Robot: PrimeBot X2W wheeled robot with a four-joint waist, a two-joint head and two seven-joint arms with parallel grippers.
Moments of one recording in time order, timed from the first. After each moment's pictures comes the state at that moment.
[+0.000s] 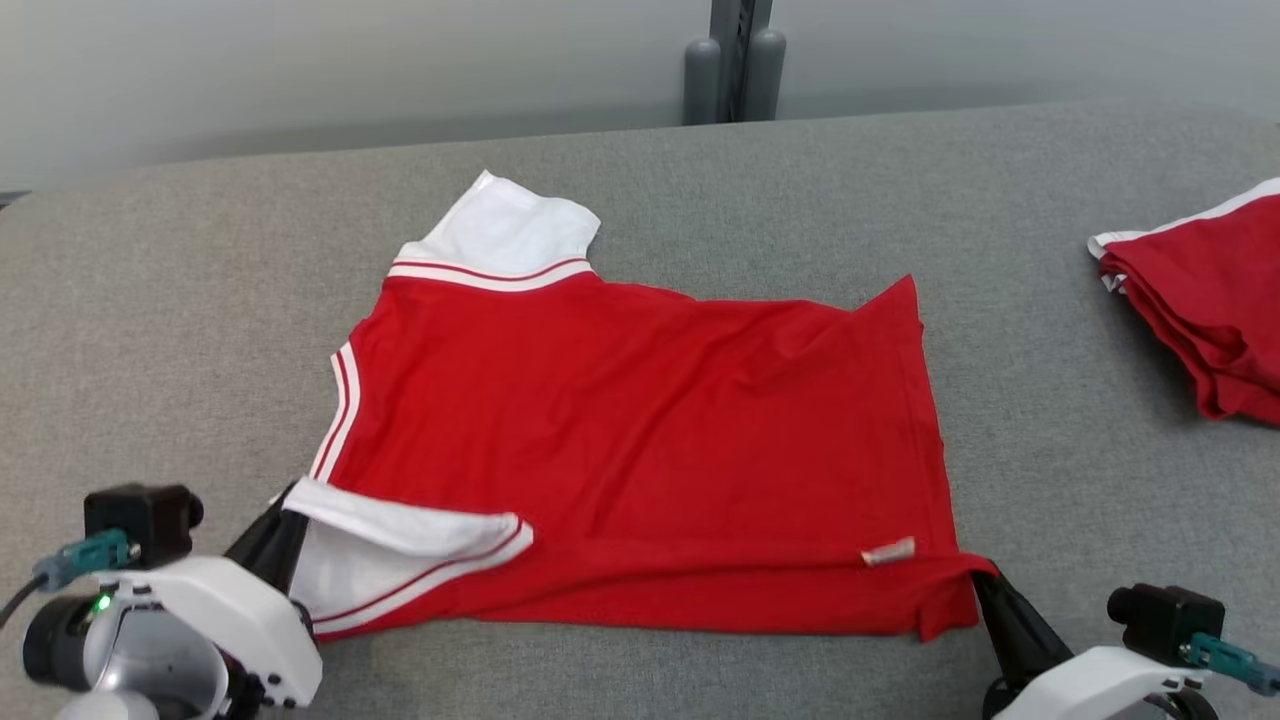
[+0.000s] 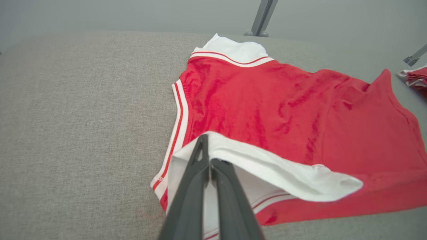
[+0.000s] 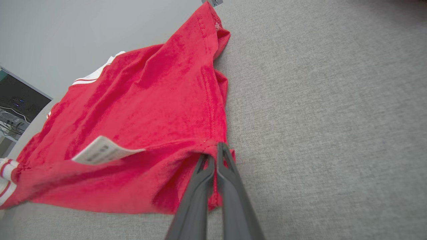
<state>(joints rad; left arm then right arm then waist) -0.01 0.43 -0.20 -0.09 -0.64 0.12 0.30 0.05 -0.06 0.09 0.18 0.50 0.13 0.04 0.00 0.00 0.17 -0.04</state>
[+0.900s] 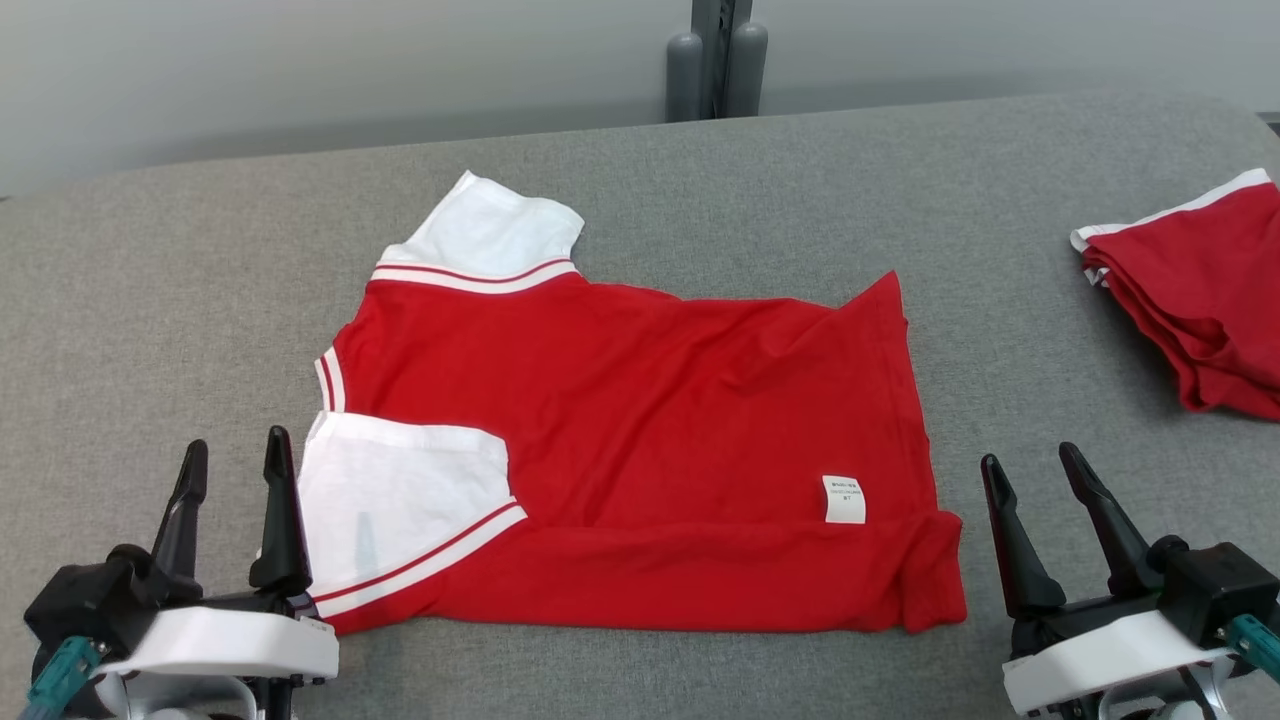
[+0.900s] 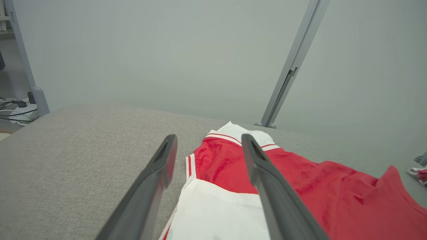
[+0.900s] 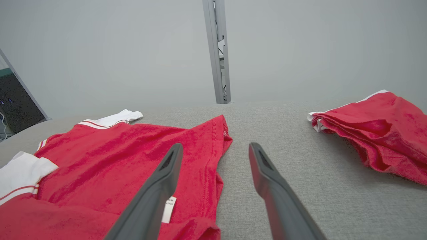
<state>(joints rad) -0.03 0.26 -0.14 0.06 -0.55 0.15 -0.24 -0.03 -0.12 0.10 0.11 0.27 0.13 -0.22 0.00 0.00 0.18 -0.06</state>
